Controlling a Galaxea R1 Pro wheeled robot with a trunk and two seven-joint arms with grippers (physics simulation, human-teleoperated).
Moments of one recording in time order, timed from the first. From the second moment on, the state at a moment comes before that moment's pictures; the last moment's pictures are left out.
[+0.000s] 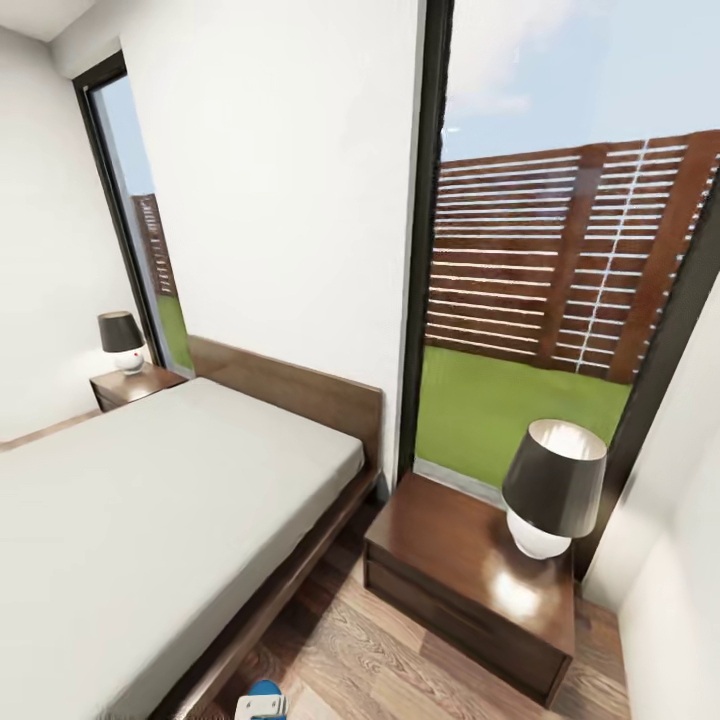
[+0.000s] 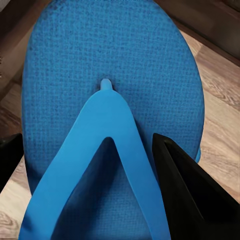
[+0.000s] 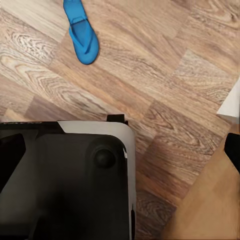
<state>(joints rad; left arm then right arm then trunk) -0.40 -0.08 0.00 -0.08 0.03 -0.18 -0.02 -0.04 -0.12 -0.06 -0.30 -0.02 -0.02 0.16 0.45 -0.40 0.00</state>
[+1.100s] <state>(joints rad) -0.40 -0.08 0.00 -0.08 0.03 -0.18 -0.02 -0.04 -0.12 -0.06 -0.30 -0.02 -0.02 0.16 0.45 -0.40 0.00</state>
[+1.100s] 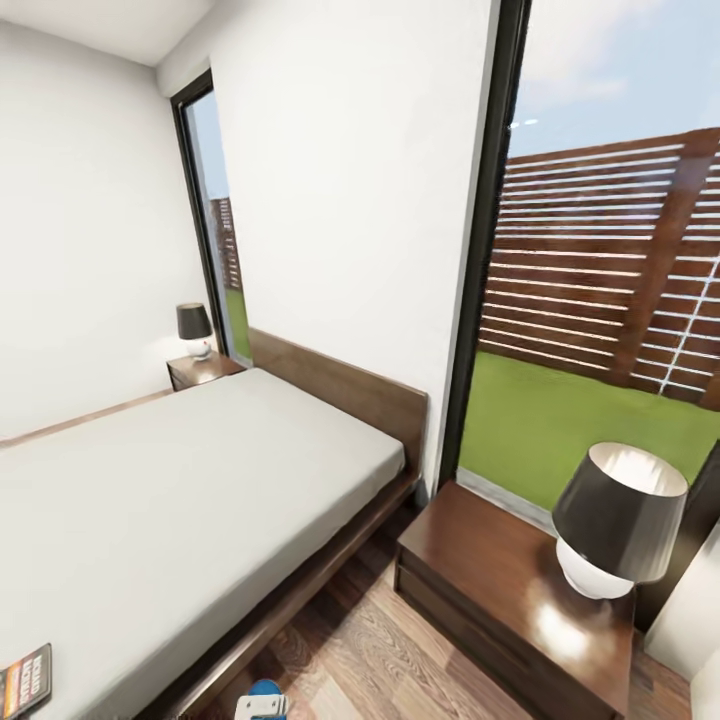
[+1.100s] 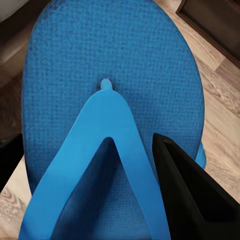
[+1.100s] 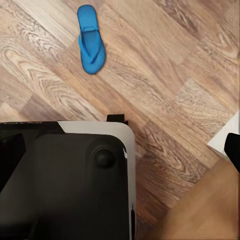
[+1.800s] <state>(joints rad) -0.40 -0.08 0.00 -0.08 0.03 -0.18 -0.02 -0.04 -0.12 -0.06 -0.30 -0.02 -0.02 0.16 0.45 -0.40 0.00</state>
